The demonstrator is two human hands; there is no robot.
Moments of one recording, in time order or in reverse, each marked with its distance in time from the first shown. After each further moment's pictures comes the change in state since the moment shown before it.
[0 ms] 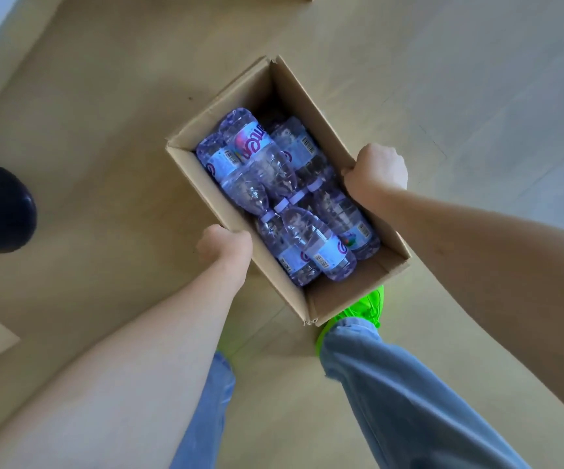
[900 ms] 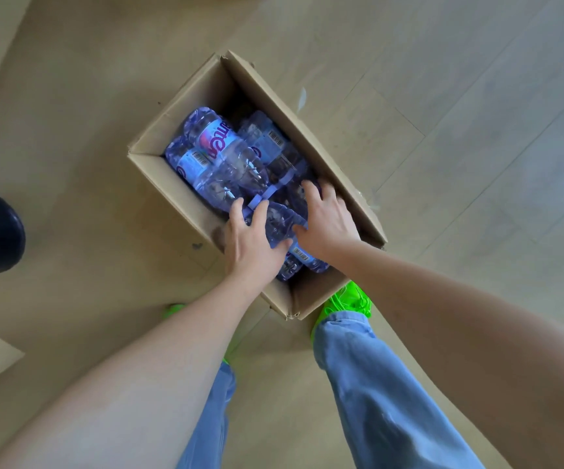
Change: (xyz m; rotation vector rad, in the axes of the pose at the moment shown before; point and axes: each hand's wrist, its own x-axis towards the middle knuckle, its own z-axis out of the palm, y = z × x) left_hand -0.052 -0.013 0.044 0.587 -0.140 0.847; right_hand -0.067 0.024 0.065 0.120 -0.176 -0.259
